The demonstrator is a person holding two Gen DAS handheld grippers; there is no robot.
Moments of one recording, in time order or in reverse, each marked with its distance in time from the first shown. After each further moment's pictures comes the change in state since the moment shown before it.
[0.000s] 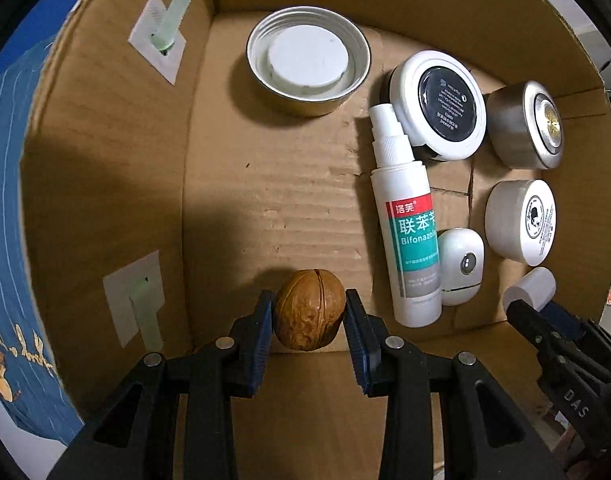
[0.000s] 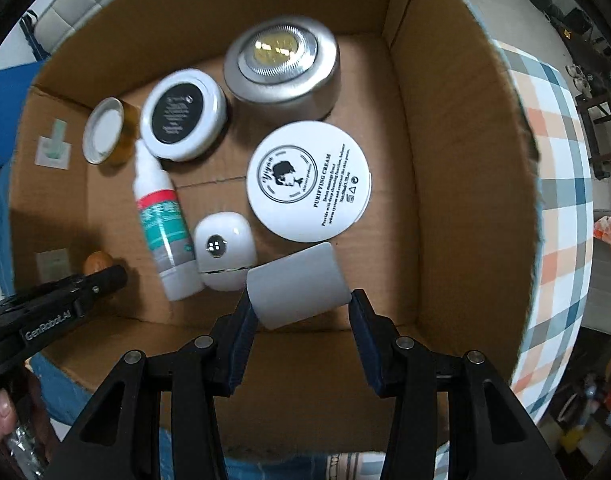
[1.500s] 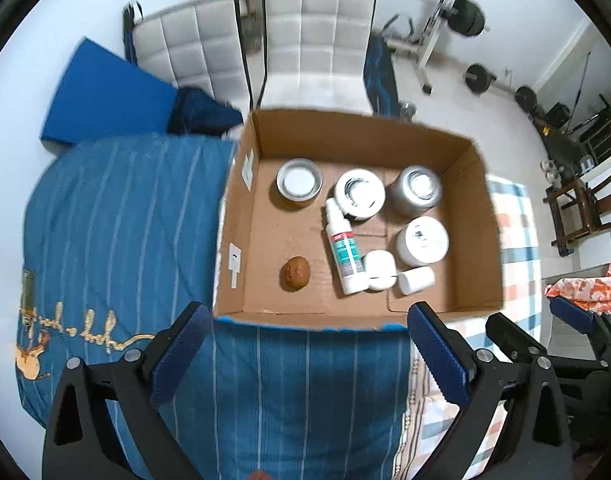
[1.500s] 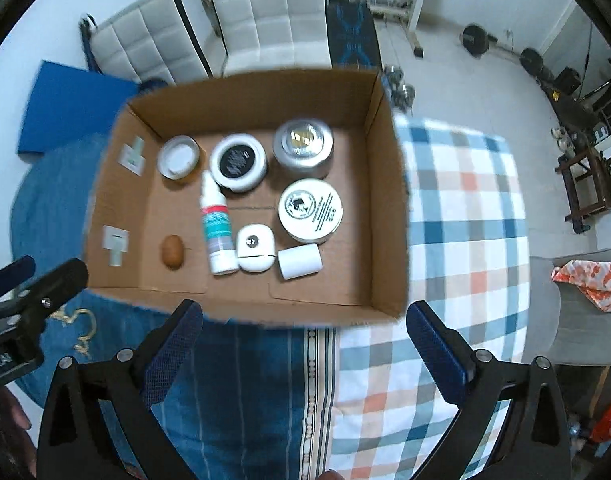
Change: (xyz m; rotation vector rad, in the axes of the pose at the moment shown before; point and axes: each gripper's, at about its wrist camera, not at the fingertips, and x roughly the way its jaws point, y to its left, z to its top) left arm -0.186 -0.039 -0.123 0.021 -0.457 0.072; right arm -0.143 0.014 -0.084 -0.108 -0.294 -0.019
